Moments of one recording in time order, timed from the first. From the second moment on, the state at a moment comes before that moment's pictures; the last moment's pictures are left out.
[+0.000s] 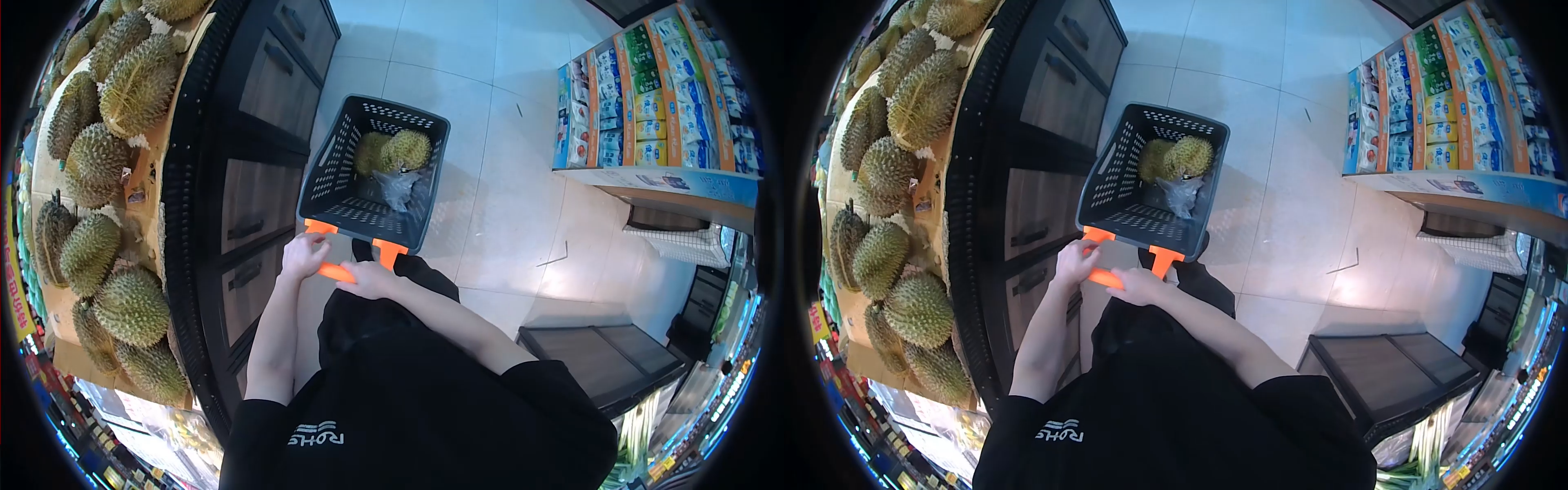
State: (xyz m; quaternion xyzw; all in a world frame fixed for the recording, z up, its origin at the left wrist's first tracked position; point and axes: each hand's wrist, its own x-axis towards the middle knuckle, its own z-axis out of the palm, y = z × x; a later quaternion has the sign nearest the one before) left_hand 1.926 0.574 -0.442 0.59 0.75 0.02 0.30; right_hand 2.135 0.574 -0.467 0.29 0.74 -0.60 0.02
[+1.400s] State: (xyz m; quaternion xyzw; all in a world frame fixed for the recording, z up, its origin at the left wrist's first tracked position) left_hand 1.885 0.744 -0.445 0.70 0.63 0.03 0.35; right_hand 2.072 0.690 -0.444 0.55 0.69 -0.47 0.03
